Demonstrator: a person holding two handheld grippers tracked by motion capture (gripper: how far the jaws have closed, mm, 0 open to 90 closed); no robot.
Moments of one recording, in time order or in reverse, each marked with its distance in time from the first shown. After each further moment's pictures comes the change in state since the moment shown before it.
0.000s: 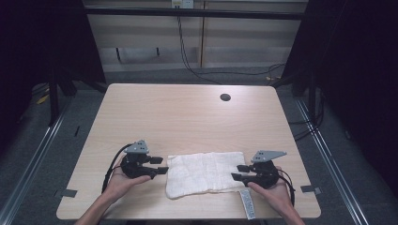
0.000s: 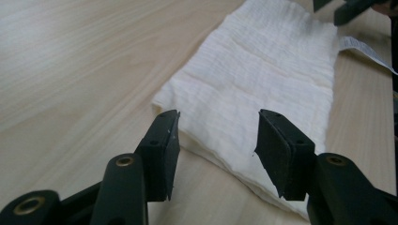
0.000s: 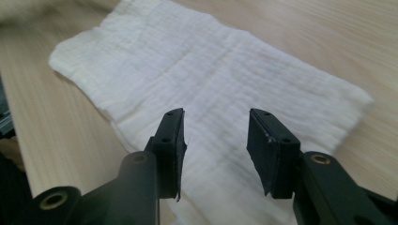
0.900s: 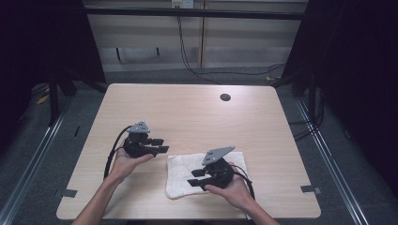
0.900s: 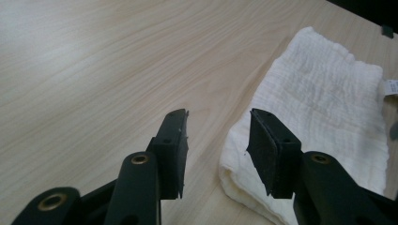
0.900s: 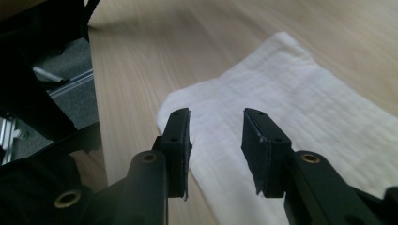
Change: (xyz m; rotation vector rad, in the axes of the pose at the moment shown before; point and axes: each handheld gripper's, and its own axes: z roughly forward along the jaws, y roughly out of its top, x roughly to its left) left arm 0.036 0.034 0.007 -0.042 0.064 -0.027; right arm 0.083 0.069 0.071 0.055 0.243 -0.183
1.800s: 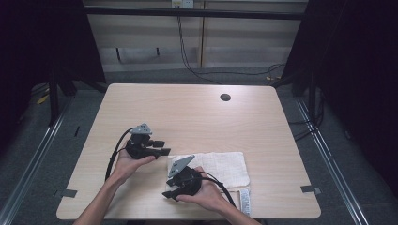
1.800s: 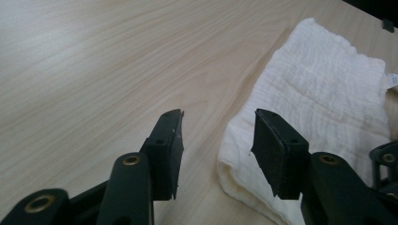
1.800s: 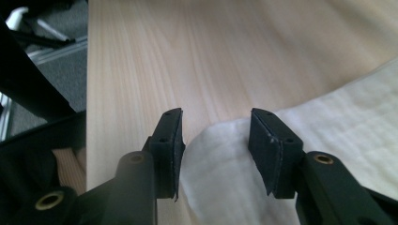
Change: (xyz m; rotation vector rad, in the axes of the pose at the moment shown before) left arm 0.001 -0.005 0.008 0.022 -0.023 -0.014; right arm 0.025 0.016 0.087 0.126 0.069 -0.132
